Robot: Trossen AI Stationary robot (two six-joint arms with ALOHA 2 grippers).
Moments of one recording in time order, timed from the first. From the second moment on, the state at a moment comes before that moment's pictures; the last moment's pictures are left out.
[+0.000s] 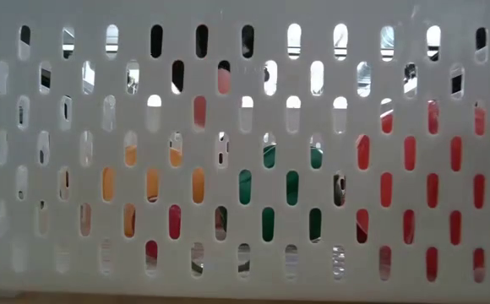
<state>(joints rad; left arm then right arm) -0.32 2.05 1.65 -0.80 0.06 0.04 -0.16 0.31 0.01 0.03 -0.12 0.02</state>
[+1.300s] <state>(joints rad) -0.32 2.06 1.66 -0.79 0.10 0.05 -0.16 0.31 0.01 0.03 -0.12 0.02</state>
